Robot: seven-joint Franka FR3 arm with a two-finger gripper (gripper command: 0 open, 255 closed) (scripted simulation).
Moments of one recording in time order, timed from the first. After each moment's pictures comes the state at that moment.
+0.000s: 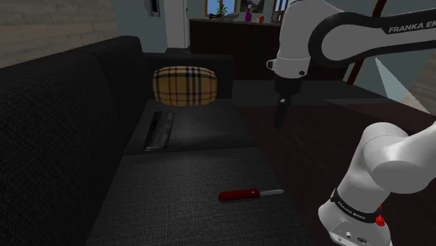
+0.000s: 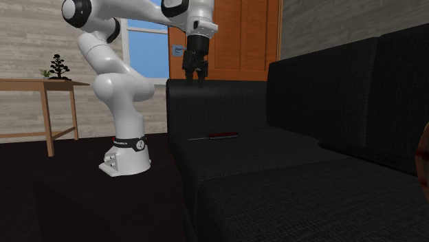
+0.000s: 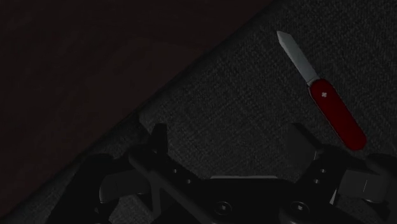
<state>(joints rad) 0.14 -0.80 0.09 -2.59 -0.01 1.74 0.01</state>
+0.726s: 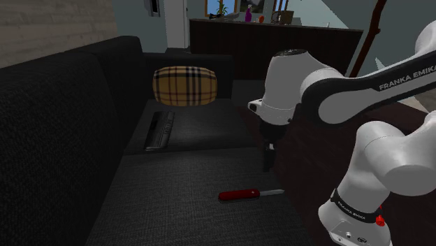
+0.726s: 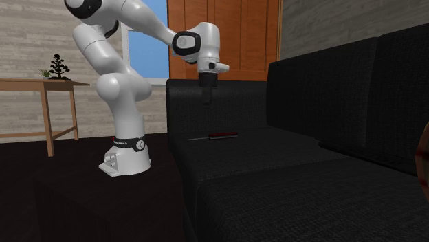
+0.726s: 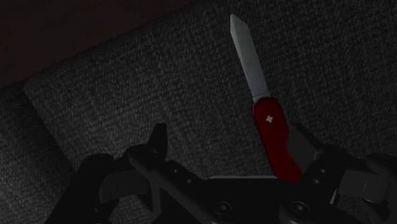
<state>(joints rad) 0.33 -0.68 0.19 -2.80 0.11 2.10 -0.07</state>
